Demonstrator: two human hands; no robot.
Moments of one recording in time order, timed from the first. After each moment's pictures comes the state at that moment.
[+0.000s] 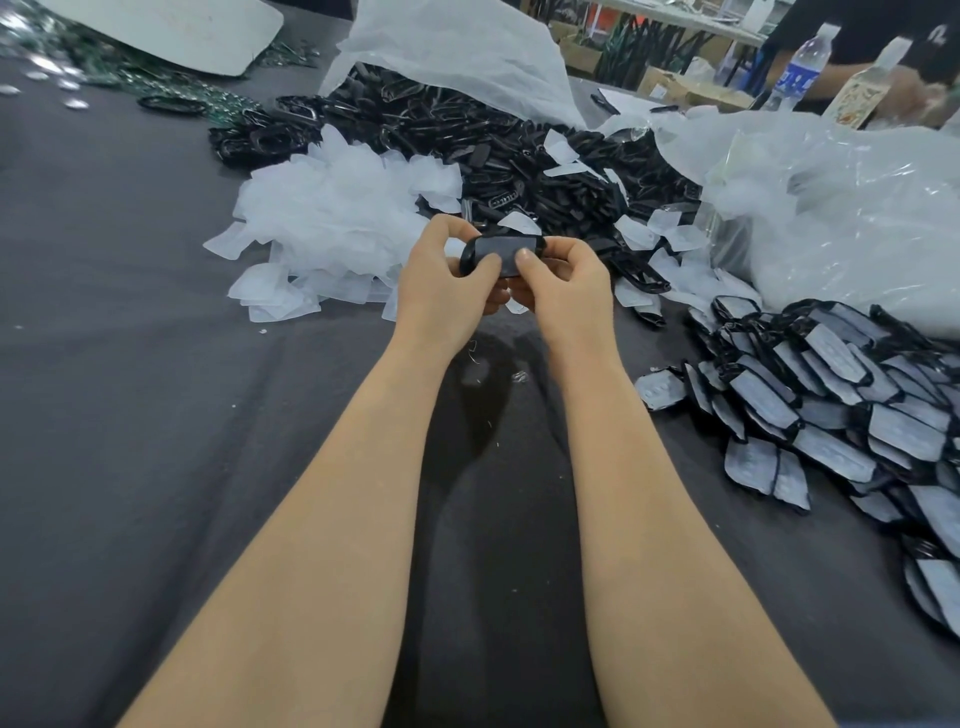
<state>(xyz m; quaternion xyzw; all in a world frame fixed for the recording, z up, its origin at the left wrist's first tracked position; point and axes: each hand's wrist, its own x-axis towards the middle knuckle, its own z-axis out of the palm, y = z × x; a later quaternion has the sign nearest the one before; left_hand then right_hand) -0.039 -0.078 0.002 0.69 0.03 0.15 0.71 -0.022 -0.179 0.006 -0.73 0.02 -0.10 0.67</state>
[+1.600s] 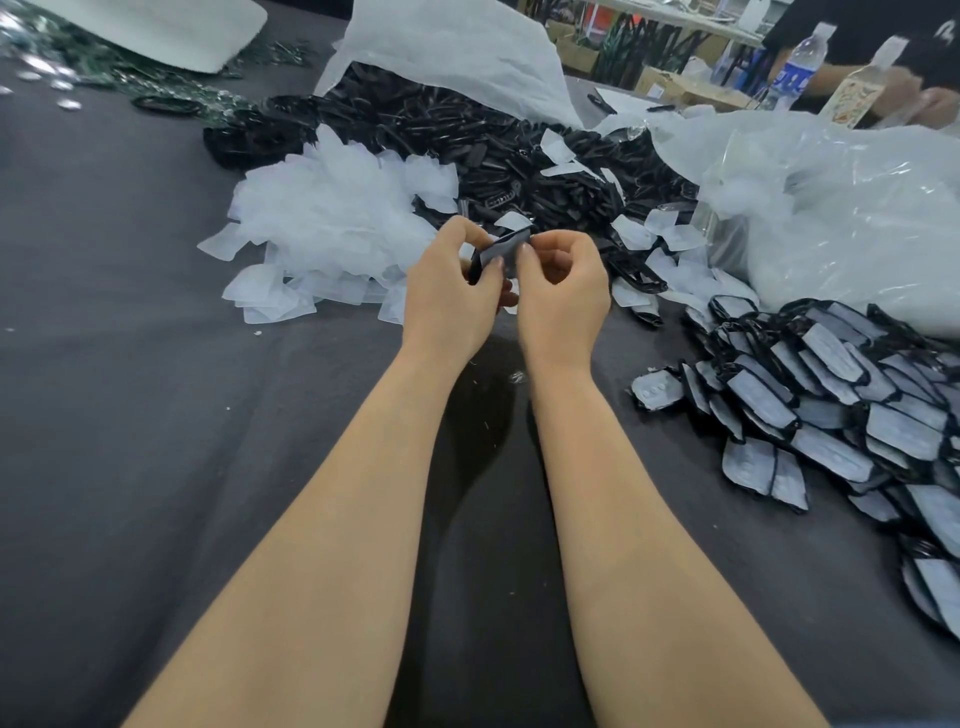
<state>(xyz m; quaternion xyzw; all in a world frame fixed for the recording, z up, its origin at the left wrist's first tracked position) -0.042 -0.084 0.001 0.75 -0.01 0.18 0.64 -0.029 -0.168 0.002 -0.76 0.01 -0.26 0.60</state>
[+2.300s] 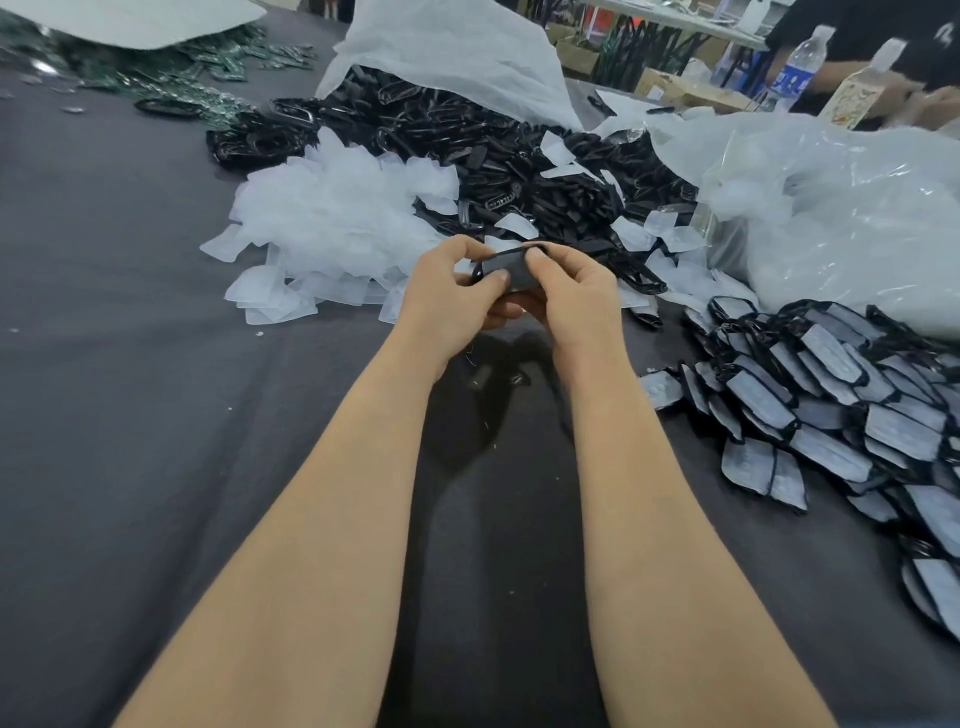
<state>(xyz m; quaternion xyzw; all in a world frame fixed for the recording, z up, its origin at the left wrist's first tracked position) -0.042 -0.078 0.005 0.69 0.01 0.06 0.72 -0.016 -0.190 0.004 -0.68 0.01 -0.07 0.73</state>
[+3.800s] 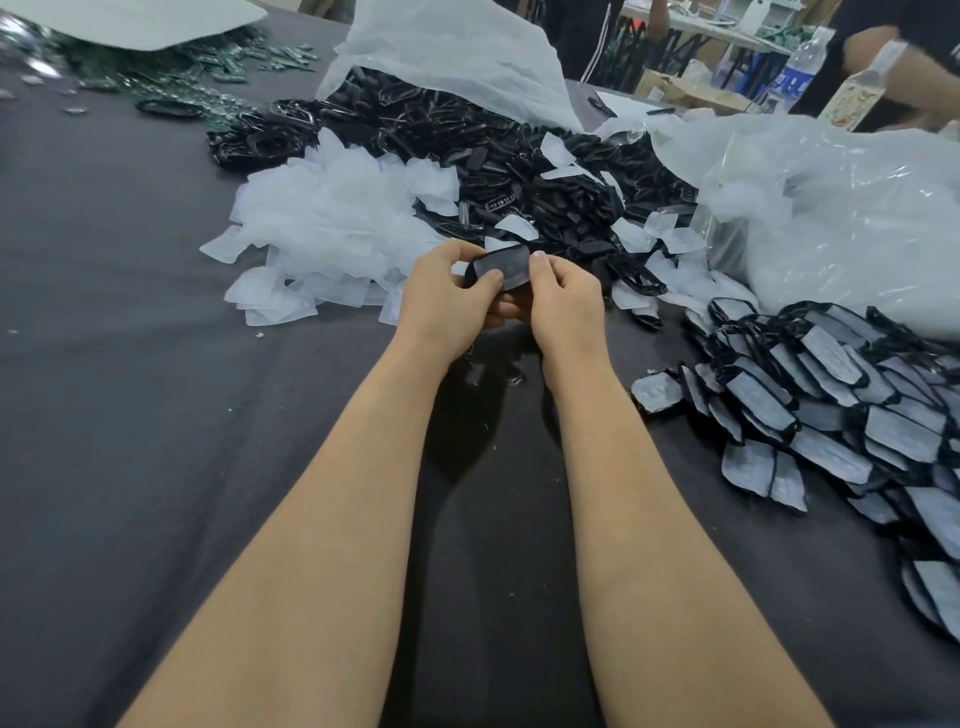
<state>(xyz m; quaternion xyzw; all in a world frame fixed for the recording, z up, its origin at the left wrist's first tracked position) -0.035 -0.078 -0.003 0.71 0.04 0.08 0.70 -0.021 -0.177 0.003 -0.77 0.05 -0.09 0.63</state>
